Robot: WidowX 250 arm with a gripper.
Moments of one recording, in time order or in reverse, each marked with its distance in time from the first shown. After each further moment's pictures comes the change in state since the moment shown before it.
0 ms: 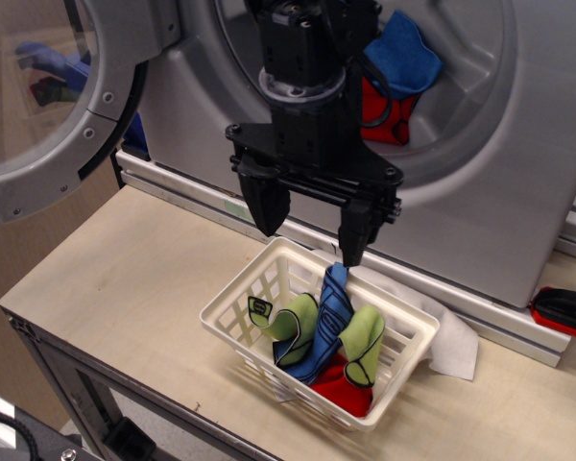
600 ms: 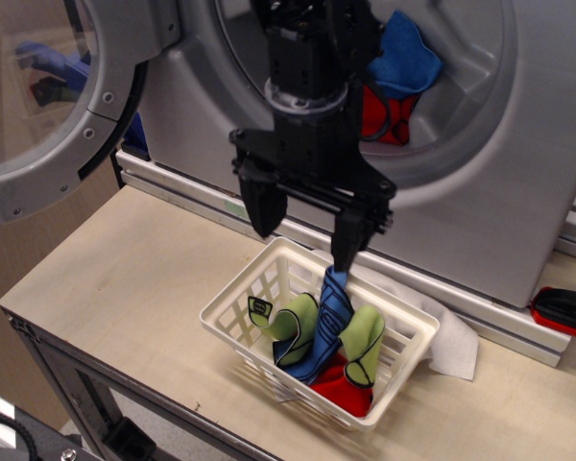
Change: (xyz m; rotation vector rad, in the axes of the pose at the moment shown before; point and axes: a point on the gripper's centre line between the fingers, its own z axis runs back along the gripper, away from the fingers) arm 0.011 0.017 -0.012 0.060 0.020 -0.044
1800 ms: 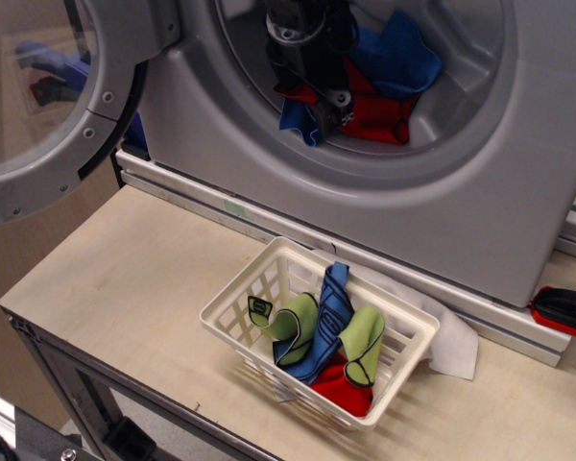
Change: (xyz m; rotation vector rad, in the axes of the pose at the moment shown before) arm 0.144 0.079 -0.037 0.177 -0.394 -0.419
